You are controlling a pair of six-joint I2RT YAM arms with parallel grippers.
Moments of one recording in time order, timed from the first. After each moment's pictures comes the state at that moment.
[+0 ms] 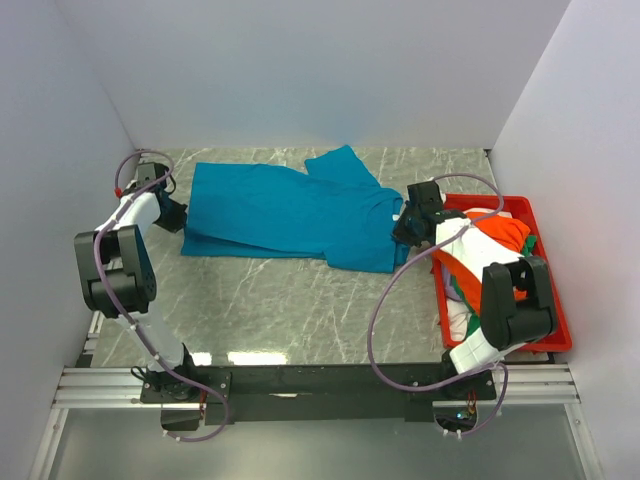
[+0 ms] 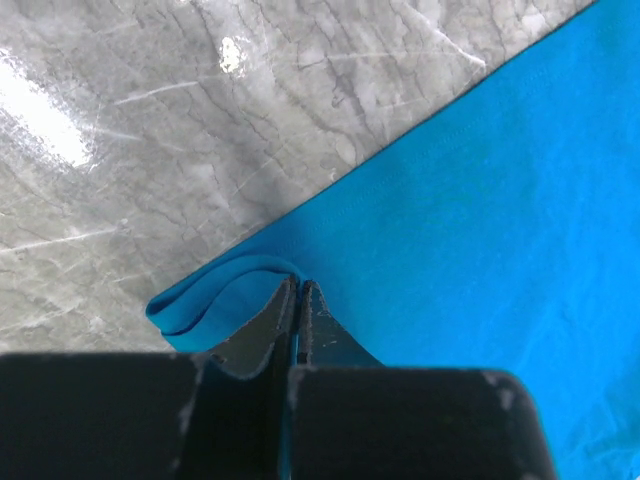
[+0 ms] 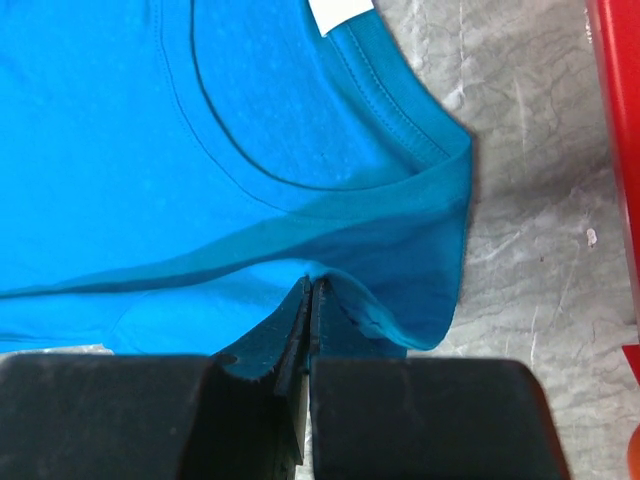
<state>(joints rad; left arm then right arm) 0.19 1.80 1.27 -0.52 -0.13 -0.94 0.22 1.56 1.00 -0.39 0.04 0.70</state>
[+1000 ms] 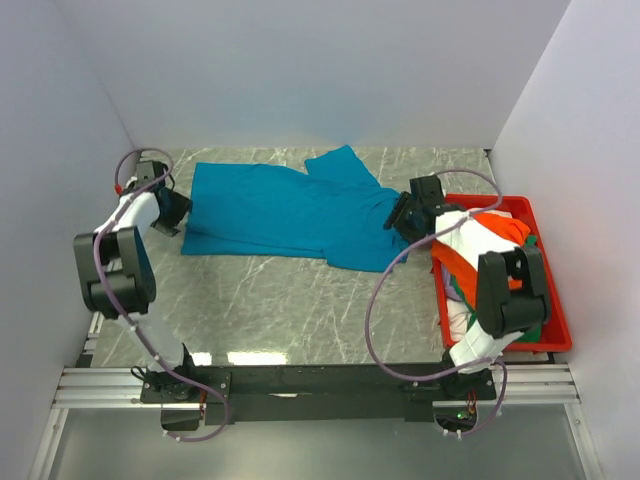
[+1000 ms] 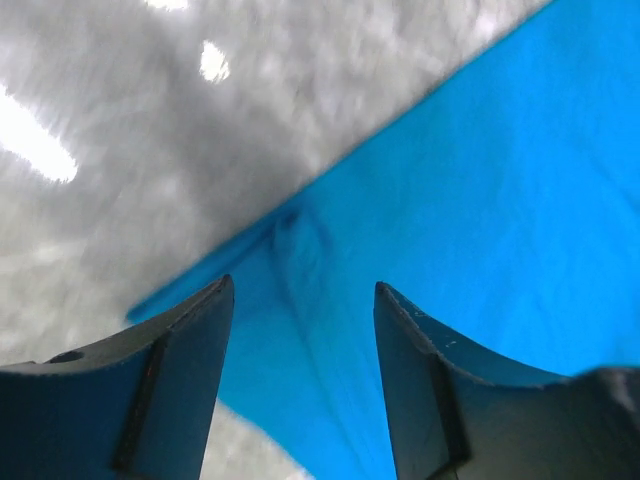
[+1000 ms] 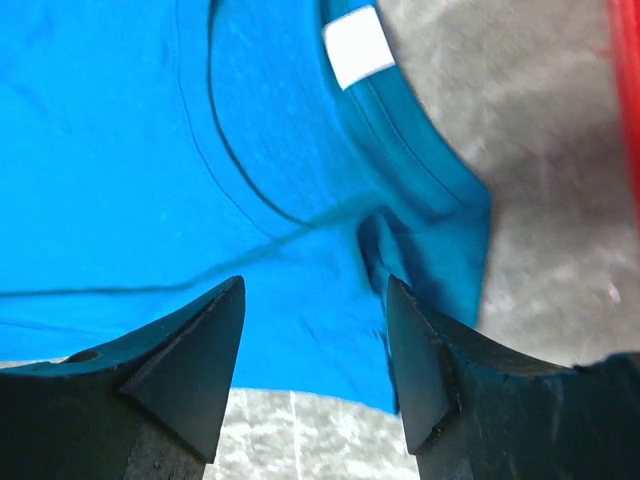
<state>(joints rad) 0.19 1.85 1.33 -0.50 -0.11 -0.91 0.18 1.67 1.08 -0.36 -0.01 0.68</state>
